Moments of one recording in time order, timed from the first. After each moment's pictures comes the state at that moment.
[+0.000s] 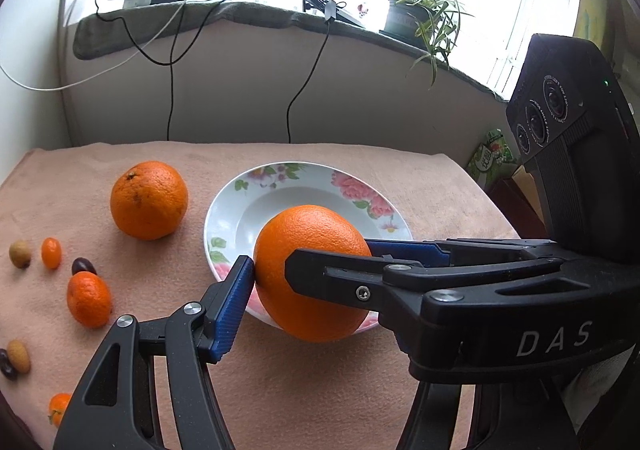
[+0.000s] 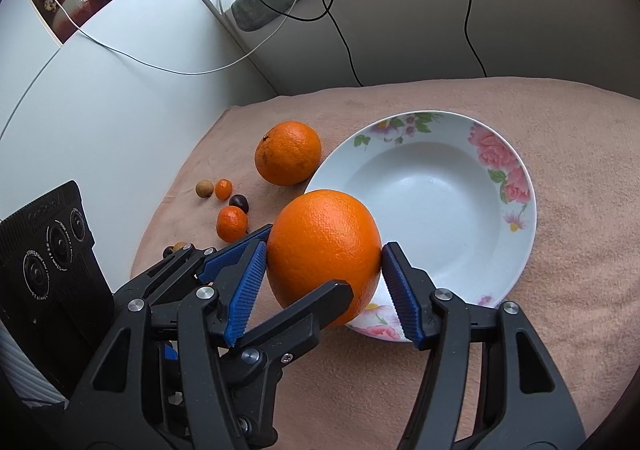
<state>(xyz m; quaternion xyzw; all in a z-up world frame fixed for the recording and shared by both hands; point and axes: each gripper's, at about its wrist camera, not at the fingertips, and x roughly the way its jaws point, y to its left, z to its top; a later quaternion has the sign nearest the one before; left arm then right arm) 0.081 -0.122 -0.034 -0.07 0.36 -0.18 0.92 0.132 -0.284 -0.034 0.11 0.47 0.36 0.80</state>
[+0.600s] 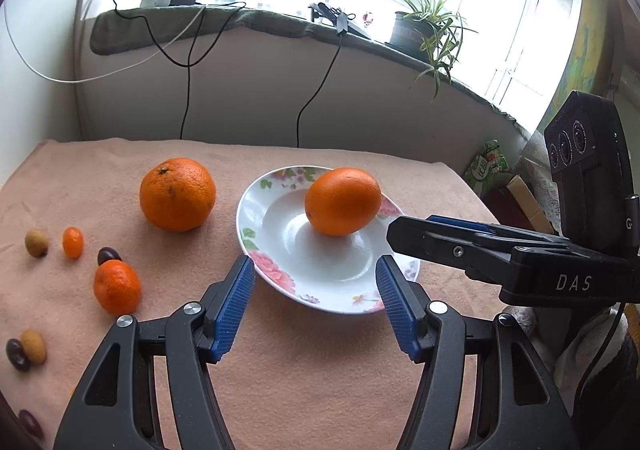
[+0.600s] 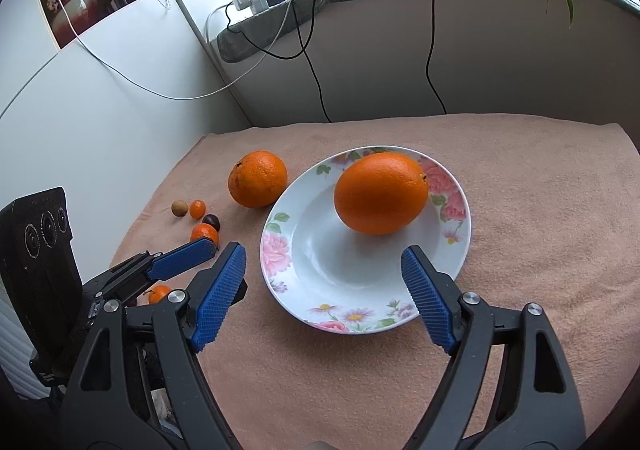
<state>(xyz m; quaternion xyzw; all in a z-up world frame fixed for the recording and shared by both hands) 0.065 -0.090 -0.029 -0.09 0.35 -0.17 0.92 0.112 -0.314 -0.022 0.09 0.41 0.30 0.85</state>
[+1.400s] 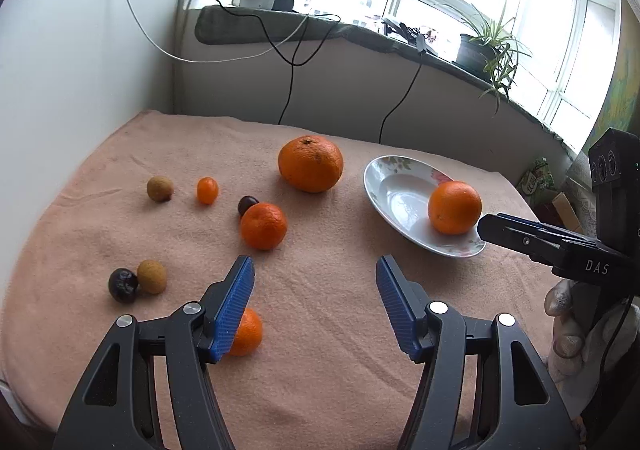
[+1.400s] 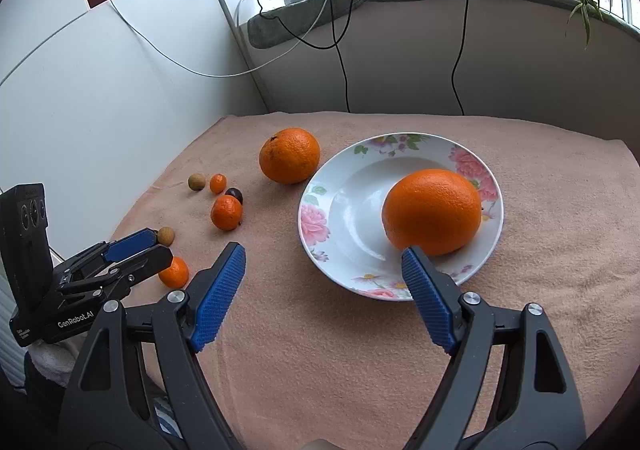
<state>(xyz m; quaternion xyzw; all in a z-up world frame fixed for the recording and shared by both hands) 0.006 -0.004 -0.035 -0.10 0.35 -0.06 0.93 0.069 -0.279 -0.024 0.04 0.39 0.33 0.86</state>
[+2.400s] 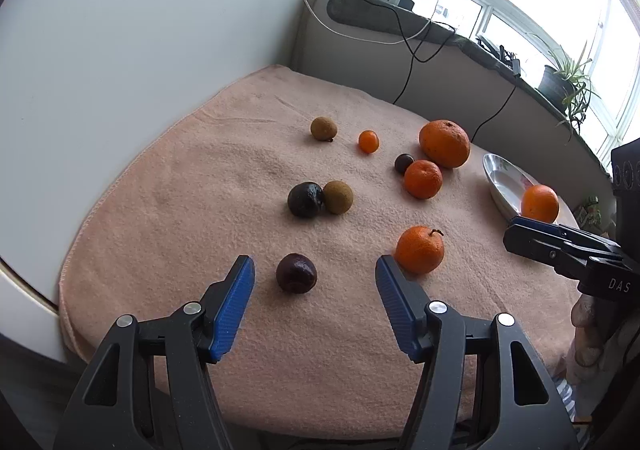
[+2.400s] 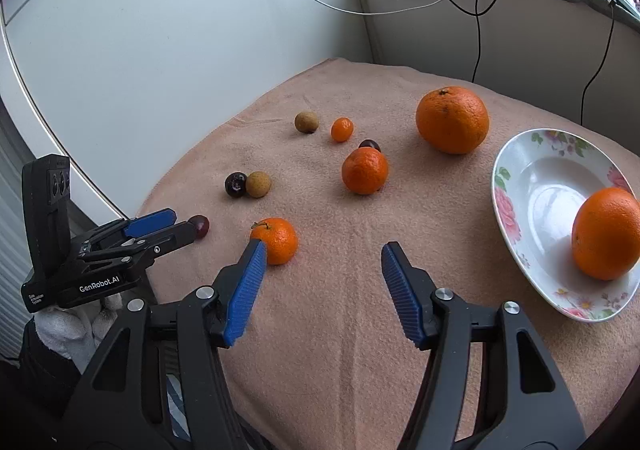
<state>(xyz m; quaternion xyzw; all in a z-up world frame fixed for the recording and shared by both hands) -0.054 0.096 -0.076 -0.16 0.37 0.05 0.91 0.025 -0.159 -0.044 -0.05 0.41 0.46 0.78</state>
